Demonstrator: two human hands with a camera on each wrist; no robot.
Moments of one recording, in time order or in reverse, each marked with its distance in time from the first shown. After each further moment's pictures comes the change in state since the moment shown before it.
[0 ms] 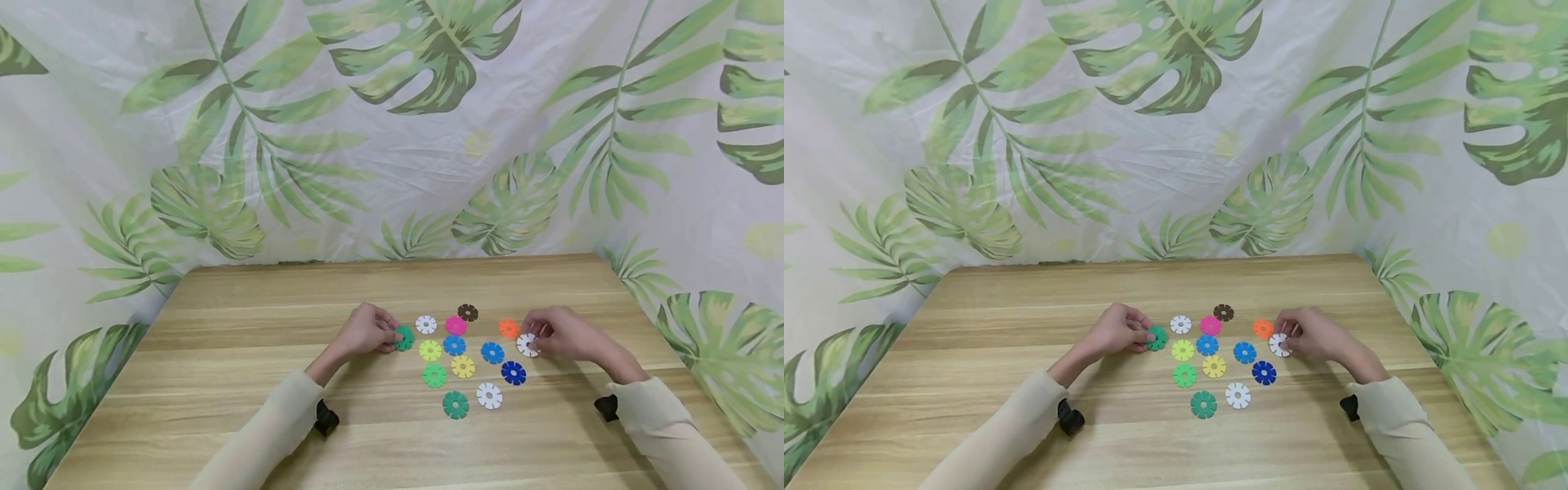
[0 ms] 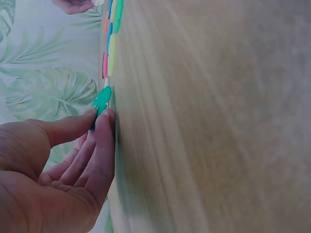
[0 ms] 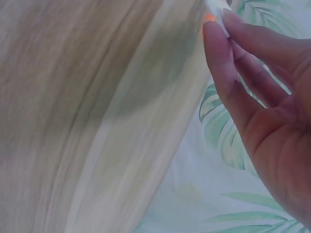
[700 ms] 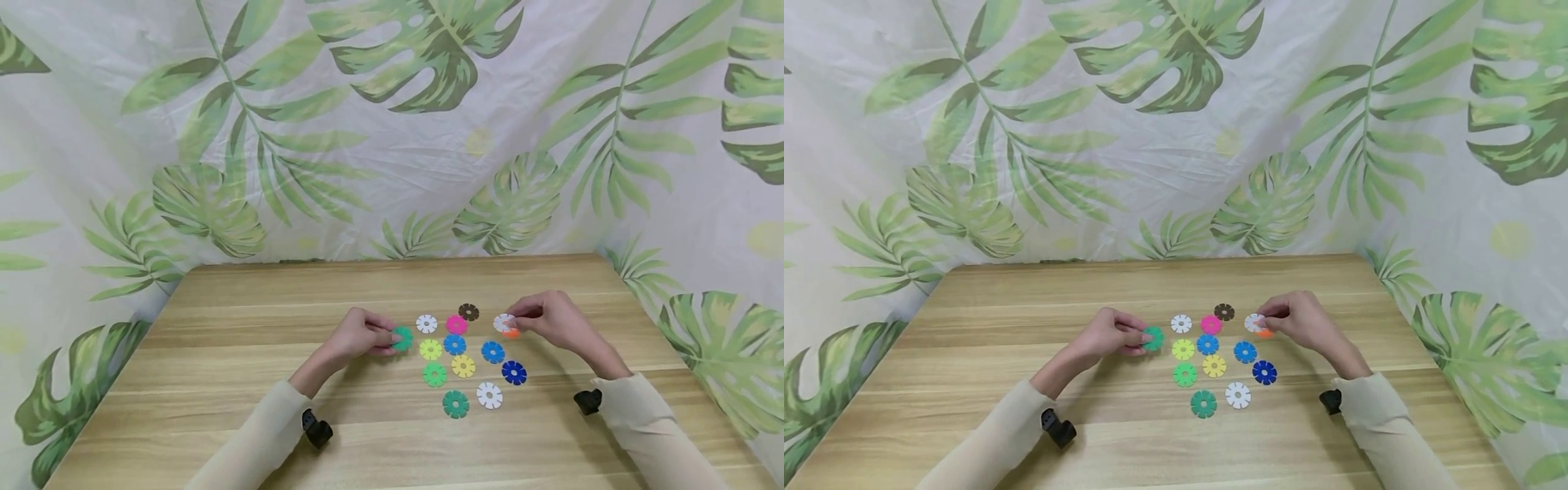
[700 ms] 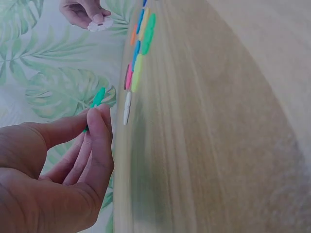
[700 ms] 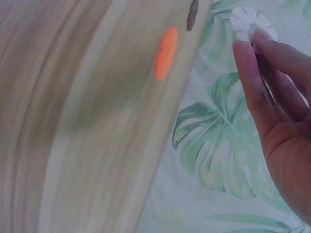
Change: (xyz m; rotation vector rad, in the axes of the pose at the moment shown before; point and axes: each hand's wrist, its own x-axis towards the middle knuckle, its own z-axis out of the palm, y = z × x) left_hand -0.020 -0.001 -0.007 -0.282 -0.048 -0.067; right_hand 0.016 -0.029 0.002 0.055 0.220 0.039
